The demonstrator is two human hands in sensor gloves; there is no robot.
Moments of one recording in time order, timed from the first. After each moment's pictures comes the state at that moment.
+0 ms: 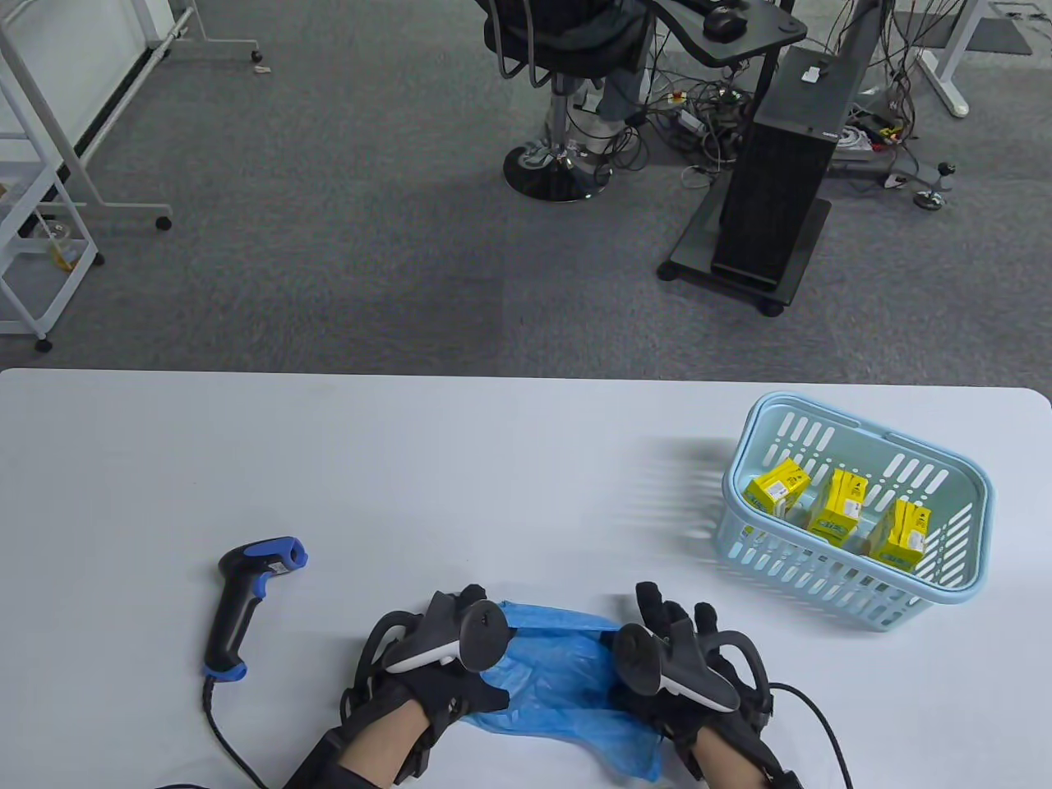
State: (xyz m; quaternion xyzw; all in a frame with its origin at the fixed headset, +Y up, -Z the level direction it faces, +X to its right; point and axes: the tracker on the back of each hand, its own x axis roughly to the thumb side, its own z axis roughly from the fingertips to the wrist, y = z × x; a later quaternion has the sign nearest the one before) left_hand -0.107 -0.787 -0.298 -0.25 -0.20 0.02 0.95; right_hand 0.149 -0.777 -0.282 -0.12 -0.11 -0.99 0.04
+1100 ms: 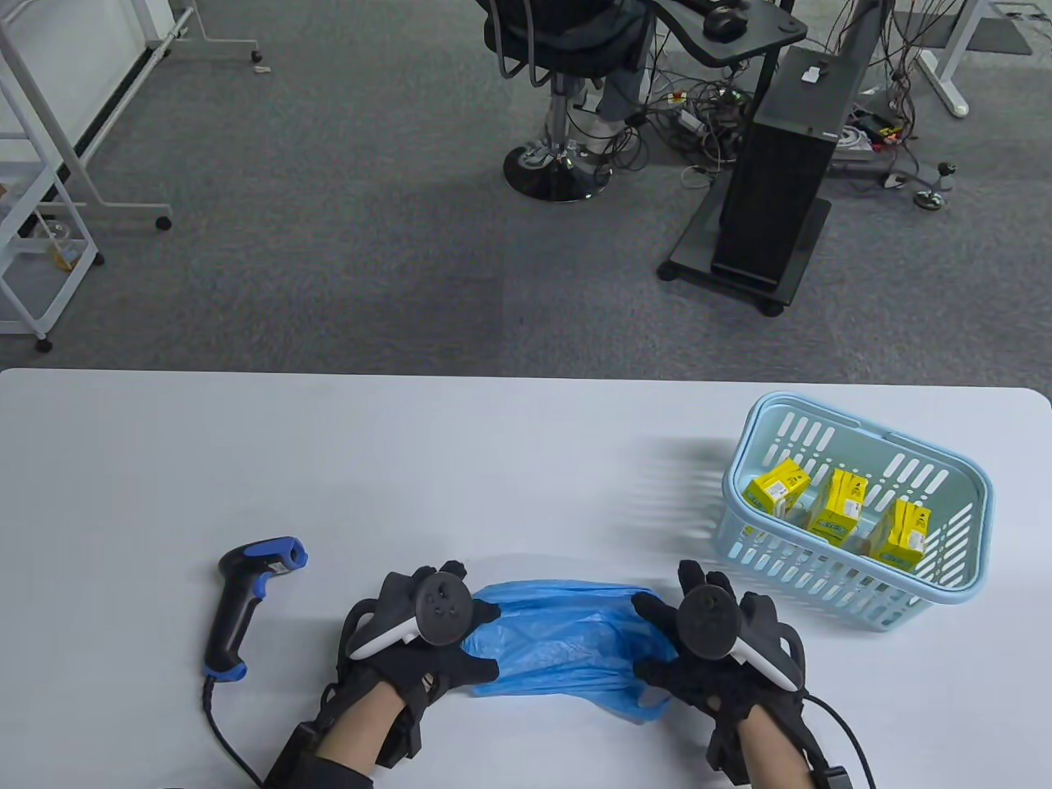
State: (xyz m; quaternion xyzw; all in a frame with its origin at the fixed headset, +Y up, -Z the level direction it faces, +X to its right) left_hand -0.135 -0.752 -0.309 -0.18 -0.19 0.13 0.96; right_hand 0.195 -0.755 -0.293 -0.08 -0.12 -0.98 -0.13
